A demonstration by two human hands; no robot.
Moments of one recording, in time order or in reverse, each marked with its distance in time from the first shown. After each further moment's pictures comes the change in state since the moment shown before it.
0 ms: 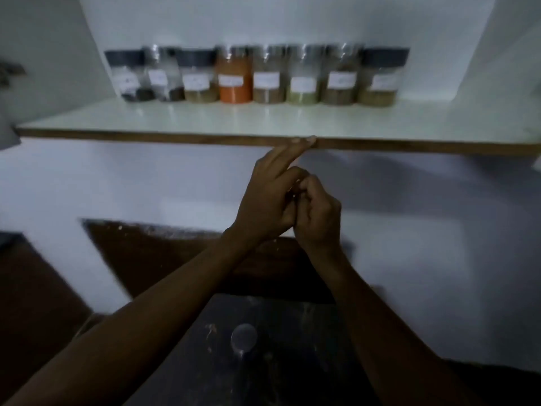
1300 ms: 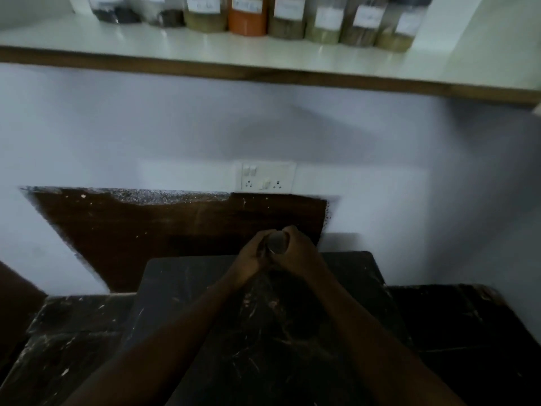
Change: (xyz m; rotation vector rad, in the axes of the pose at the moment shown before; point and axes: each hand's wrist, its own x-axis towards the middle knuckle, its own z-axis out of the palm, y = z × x) left_hand -0.271 -0.061 0.002 -0.702 -0.582 -0.953; right_hand -0.186 0.002 0.063 -0.305 -0.807 0.773
